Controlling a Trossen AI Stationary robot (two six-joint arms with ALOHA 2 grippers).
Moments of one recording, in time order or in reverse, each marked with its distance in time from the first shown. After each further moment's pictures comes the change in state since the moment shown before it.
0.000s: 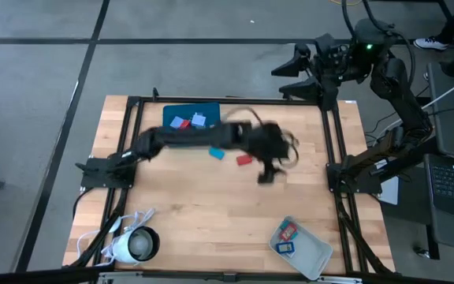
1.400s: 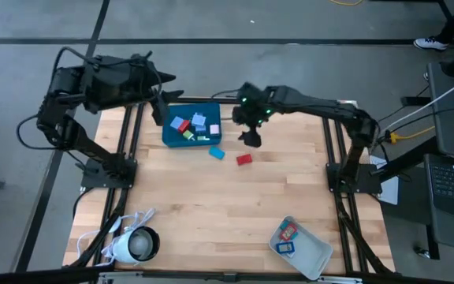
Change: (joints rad) left arm 0.060 -0.864 -0.090 -0.631 -0.696 -0.248; right arm 0.046 0.374 -0.454 -0.202 0.375 -0.593
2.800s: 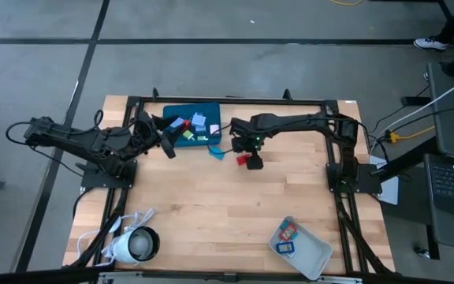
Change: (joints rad) left arm -0.280 -0.608 -1.460 1.250 -0.402 -0.231; right arm 0.096 0.172 -0.248 0.089 0.100 -0.029
